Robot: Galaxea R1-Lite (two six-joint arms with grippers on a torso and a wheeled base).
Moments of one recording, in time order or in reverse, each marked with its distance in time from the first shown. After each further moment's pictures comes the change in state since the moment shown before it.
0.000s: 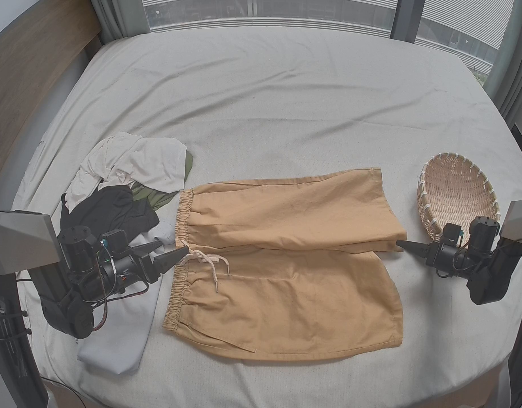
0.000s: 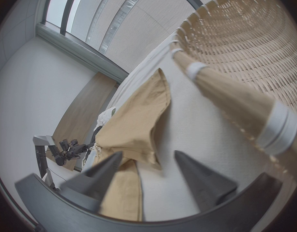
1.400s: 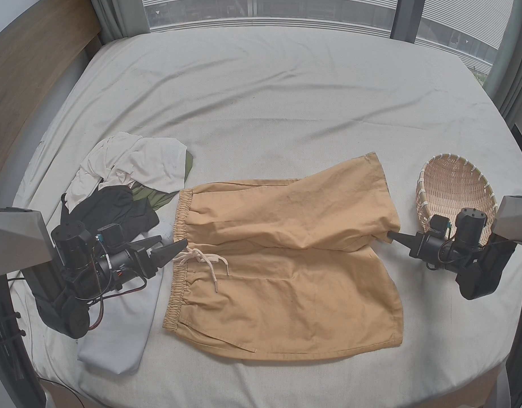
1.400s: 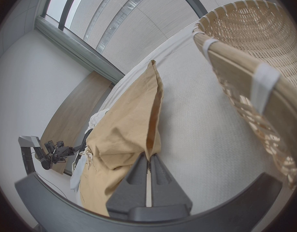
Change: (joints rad) left arm -0.010 -0.056 0.017 0.000 -0.005 -0.053; right arm 0.085 0.004 -0.079 0.060 -0.167 -0.004
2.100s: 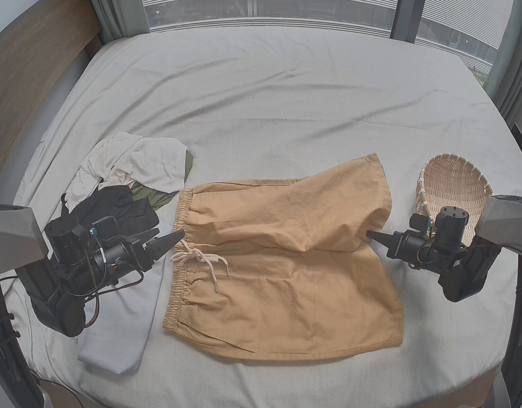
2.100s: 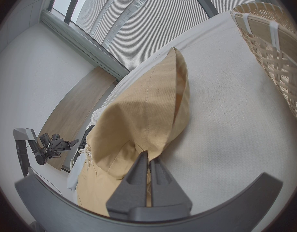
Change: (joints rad) left arm -0.001 -0.053 0.005 0.000 0.000 -0.053; right arm 0.136 0.034 -0.070 0.025 -0.136 -0.015
